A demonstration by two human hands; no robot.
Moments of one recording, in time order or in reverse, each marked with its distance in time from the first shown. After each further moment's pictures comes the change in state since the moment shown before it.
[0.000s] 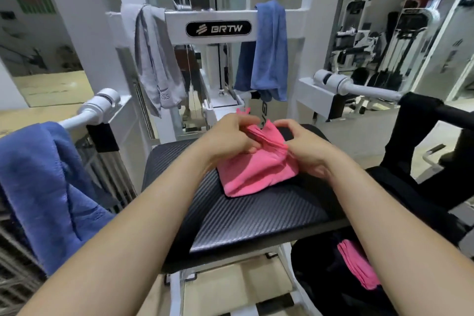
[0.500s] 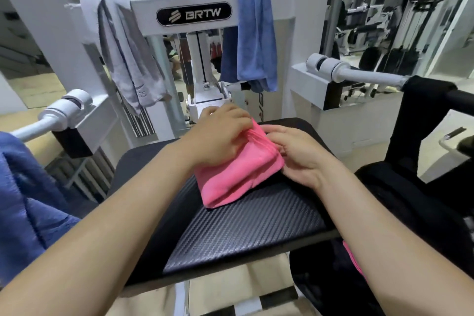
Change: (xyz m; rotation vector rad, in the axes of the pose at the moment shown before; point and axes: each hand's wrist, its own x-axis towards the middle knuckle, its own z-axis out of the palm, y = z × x) left_hand 0.061 -0.017 0.019 1.120 0.056 0.529; right_hand 0.018 0.023 -0.025 0.584 -0.178 0.014
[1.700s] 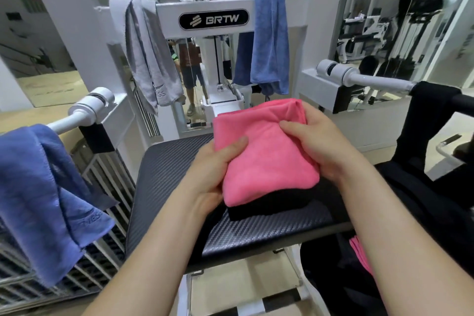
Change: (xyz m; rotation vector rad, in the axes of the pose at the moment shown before) left_hand -0.079 0.032 -0.002 -1.903 0.303 -0.786; right_hand -0.032 -0.018 0.034 -0.454 0.125 -0.376
